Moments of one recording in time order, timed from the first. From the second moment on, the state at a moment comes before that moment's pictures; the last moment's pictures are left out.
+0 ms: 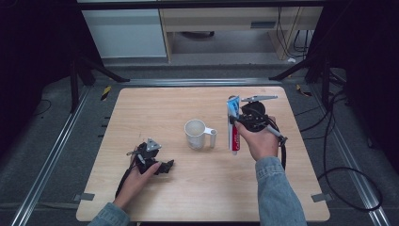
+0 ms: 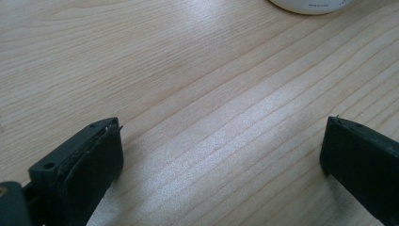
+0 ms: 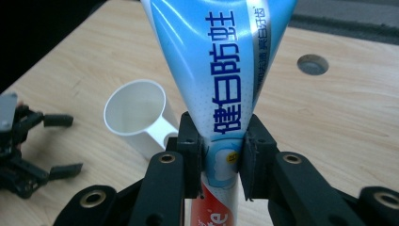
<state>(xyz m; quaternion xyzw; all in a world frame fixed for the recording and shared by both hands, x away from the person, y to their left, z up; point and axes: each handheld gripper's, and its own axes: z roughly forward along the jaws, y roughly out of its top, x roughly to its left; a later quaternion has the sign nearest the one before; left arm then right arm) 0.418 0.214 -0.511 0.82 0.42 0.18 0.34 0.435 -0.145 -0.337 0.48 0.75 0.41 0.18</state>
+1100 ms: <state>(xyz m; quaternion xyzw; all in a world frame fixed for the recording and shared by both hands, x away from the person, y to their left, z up) 0.419 0.213 -0.510 0.82 0.42 0.19 0.34 0.438 -0.091 -0.300 0.48 0.66 0.51 0.26</state>
